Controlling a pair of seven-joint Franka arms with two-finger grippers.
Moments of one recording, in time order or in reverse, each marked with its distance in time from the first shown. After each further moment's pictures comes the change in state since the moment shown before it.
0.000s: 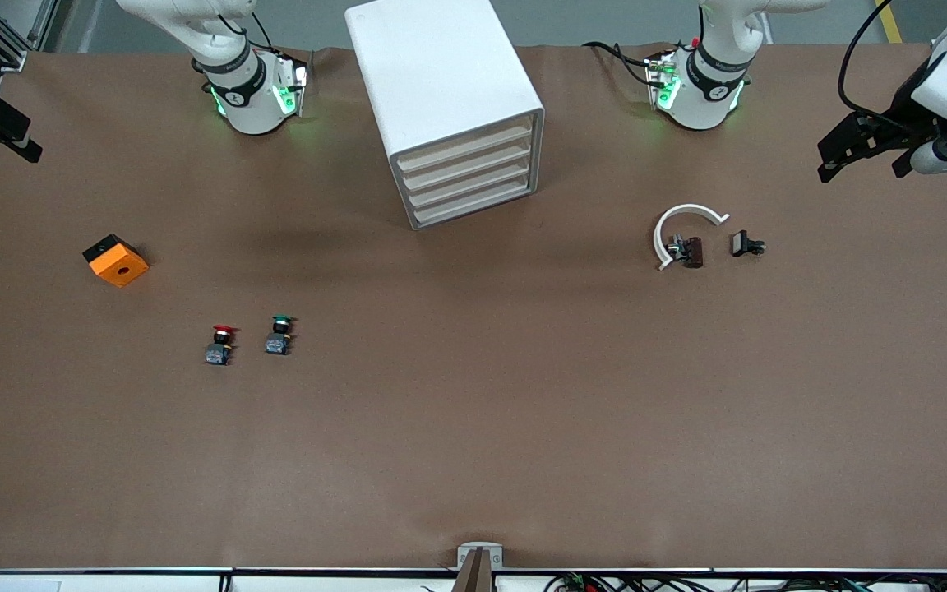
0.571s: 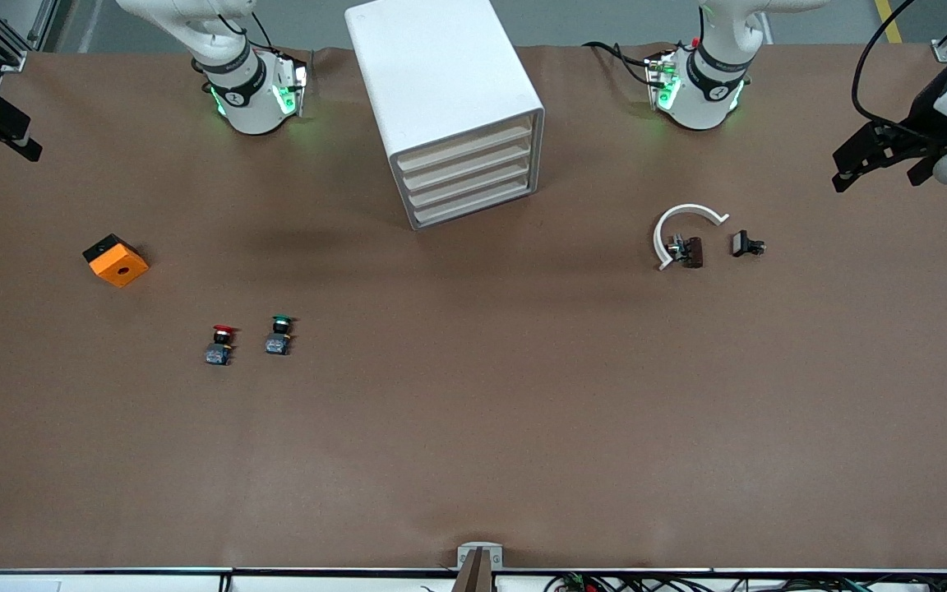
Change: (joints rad) left arm 0.020 0.040 0.007 0.041 0.002 0.000 0.001; right arm 0.000 -0.001 -0.001 0.000 0.001 0.000 -0.007
